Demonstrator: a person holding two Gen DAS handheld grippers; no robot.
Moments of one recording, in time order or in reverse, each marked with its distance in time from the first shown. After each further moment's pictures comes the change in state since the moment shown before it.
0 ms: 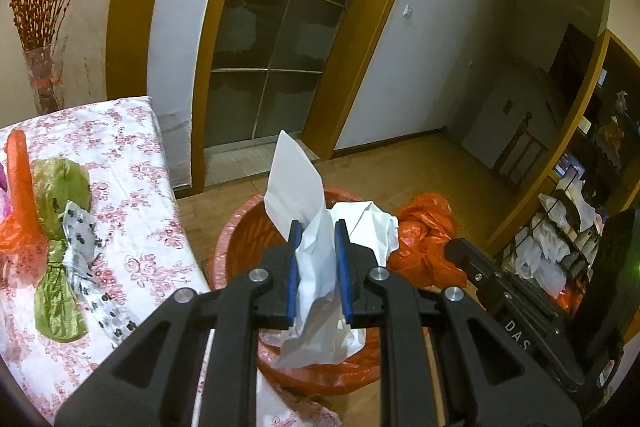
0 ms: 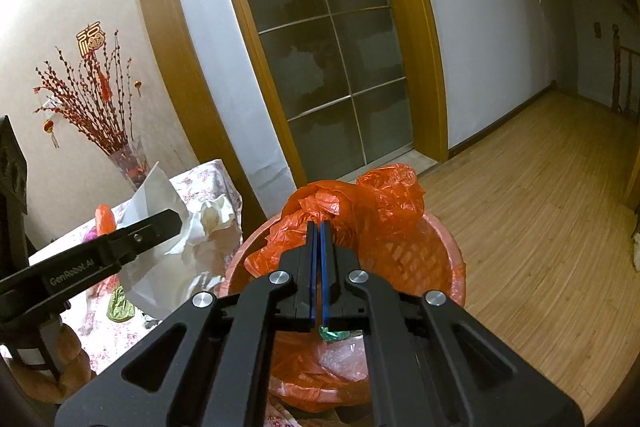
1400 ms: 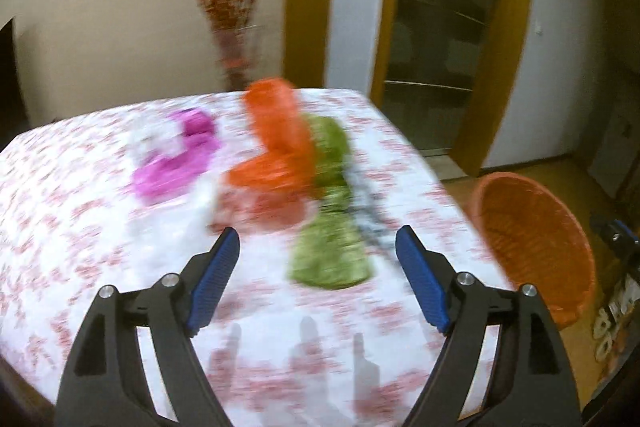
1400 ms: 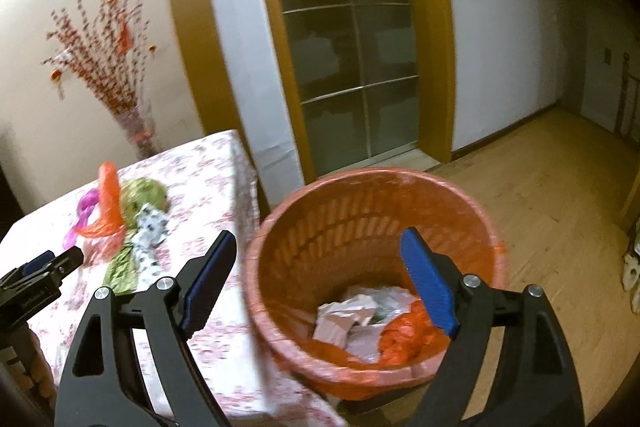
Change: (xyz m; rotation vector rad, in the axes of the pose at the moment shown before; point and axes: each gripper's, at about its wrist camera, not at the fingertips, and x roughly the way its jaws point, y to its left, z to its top) left arm -0.108 0.159 -0.072 -0.104 -0.073 0.538; right arm 0.016 0.074 -0.035 -0.122 0.051 0.006
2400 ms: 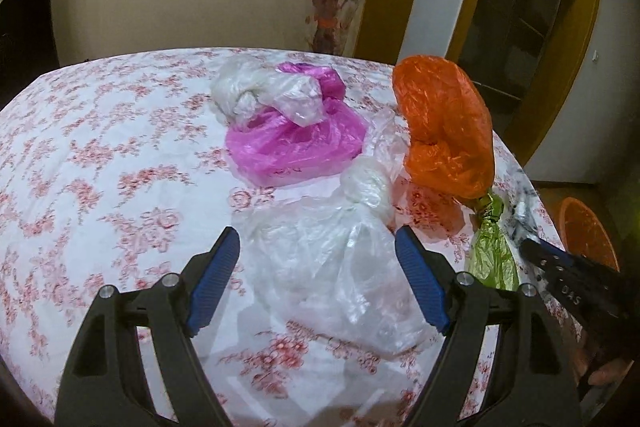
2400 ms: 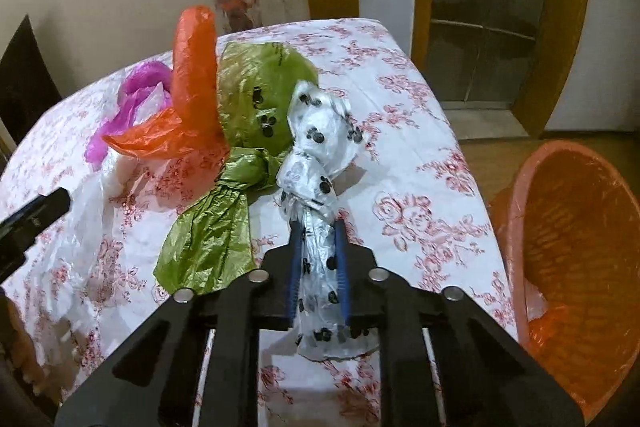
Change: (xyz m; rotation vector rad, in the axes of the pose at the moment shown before) left arm 0.047 0.119 0.006 -0.146 0.112 0.063; right arm 0.113 0.145 -0.029 -0.226 0.328 0.163
